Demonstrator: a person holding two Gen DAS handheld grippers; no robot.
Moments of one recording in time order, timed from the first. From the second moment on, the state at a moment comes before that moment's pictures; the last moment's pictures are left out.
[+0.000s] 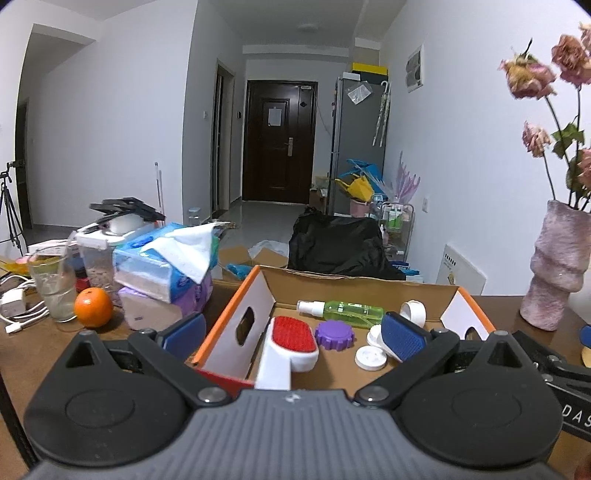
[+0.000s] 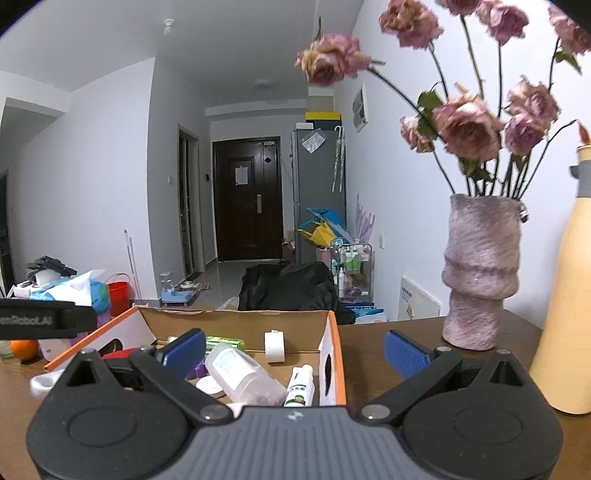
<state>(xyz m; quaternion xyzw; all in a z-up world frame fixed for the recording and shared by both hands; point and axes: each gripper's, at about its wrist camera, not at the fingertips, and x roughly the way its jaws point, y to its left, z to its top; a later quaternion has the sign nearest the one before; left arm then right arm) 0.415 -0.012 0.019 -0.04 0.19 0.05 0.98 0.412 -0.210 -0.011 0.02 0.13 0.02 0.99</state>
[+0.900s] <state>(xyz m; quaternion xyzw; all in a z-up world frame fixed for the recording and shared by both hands) 0.173 0.016 0.035 -0.01 0.19 0.05 0.98 0.179 -0.191 0.027 0.01 0.12 0.05 0.99</state>
